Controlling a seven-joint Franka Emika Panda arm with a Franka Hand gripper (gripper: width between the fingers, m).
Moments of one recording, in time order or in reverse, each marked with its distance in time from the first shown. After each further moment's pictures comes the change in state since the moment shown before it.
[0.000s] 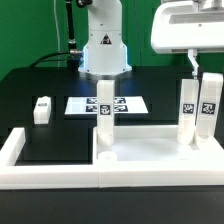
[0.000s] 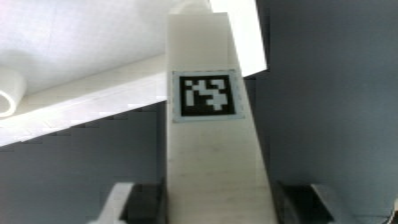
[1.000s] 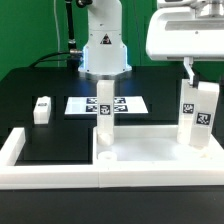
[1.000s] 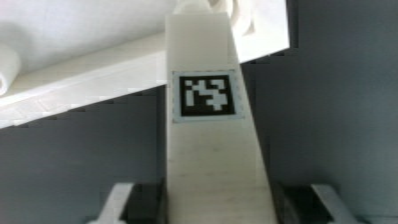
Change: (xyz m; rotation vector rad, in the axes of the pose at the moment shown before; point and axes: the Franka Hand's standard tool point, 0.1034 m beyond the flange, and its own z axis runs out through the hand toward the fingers) arm 0.017 0.002 0.018 -0.019 0.017 -0.018
